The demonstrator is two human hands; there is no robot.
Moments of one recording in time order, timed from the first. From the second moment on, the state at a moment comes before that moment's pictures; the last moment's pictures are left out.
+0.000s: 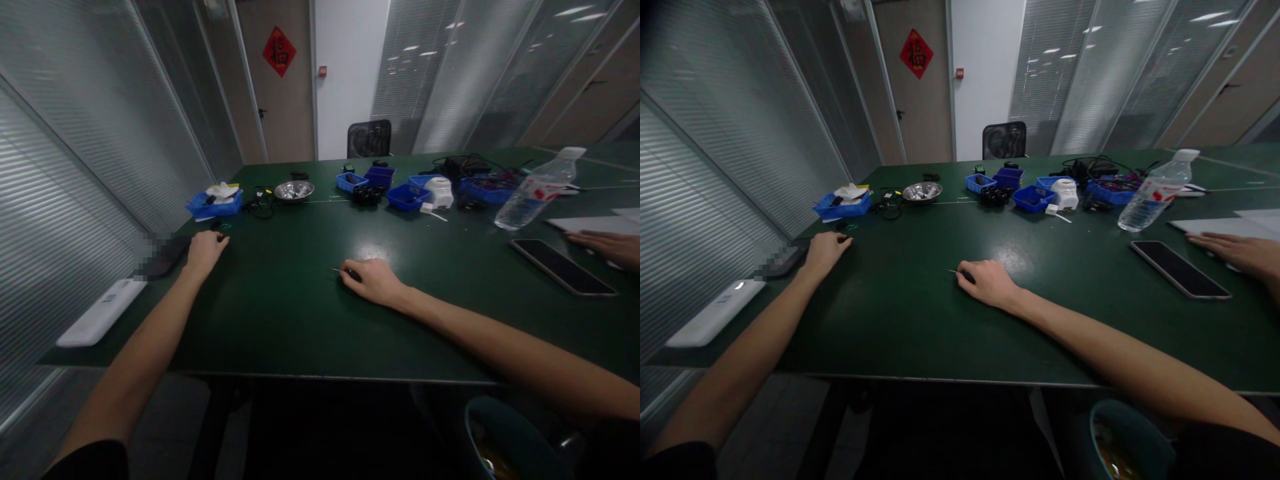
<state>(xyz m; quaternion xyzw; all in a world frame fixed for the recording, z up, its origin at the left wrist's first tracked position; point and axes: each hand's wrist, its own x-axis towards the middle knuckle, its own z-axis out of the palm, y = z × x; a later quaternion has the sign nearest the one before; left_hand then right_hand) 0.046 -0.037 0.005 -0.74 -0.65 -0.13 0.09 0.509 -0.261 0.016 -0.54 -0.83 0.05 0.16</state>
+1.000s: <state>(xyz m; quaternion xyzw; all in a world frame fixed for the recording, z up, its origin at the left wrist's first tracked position) 0.047 -0.029 0.004 -0.56 -0.71 -0.38 -0.20 0.509 -0.262 0.016 -0.53 -0.83 0.04 0.17</state>
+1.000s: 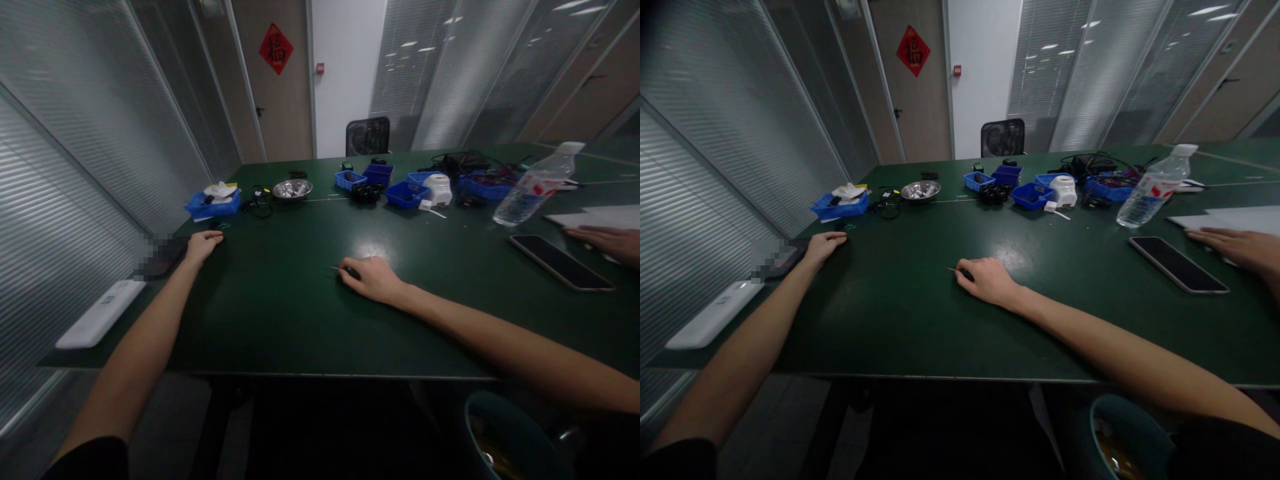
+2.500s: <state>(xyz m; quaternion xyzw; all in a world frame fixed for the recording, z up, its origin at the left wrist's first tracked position) 0.238 -0.195 0.018 -0.90 -0.22 -0.21 -0.30 0.510 -0.265 0.018 -0.44 -0.88 0.07 0.18</state>
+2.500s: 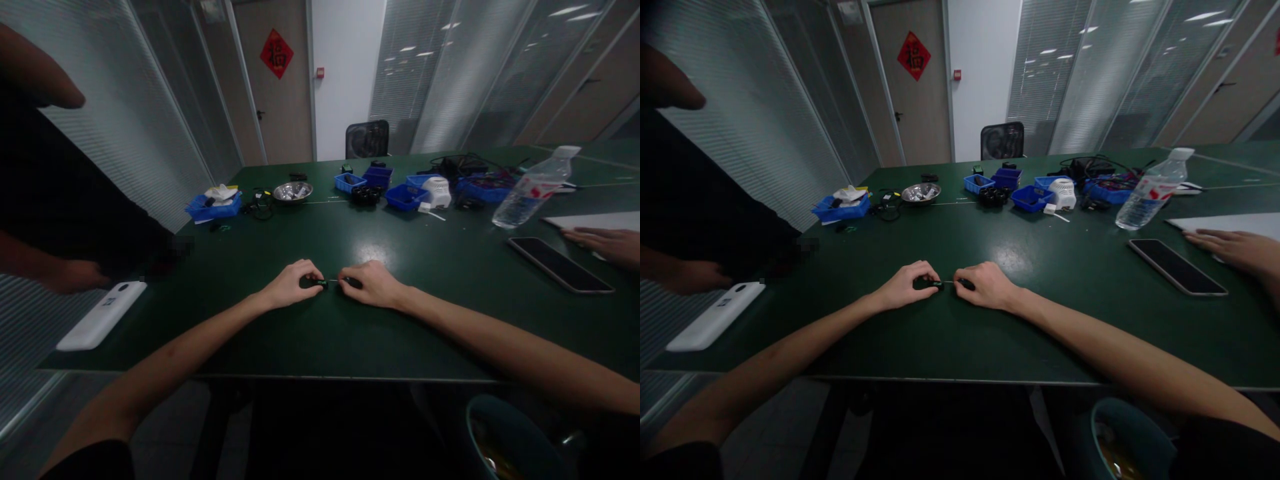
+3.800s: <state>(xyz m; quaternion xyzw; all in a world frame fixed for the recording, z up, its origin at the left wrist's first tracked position) 0.243 -0.198 0.019 -0.91 -0.20 -0.18 -0.31 0.508 -0.267 0.016 -0.46 -0.87 0.04 0.19</state>
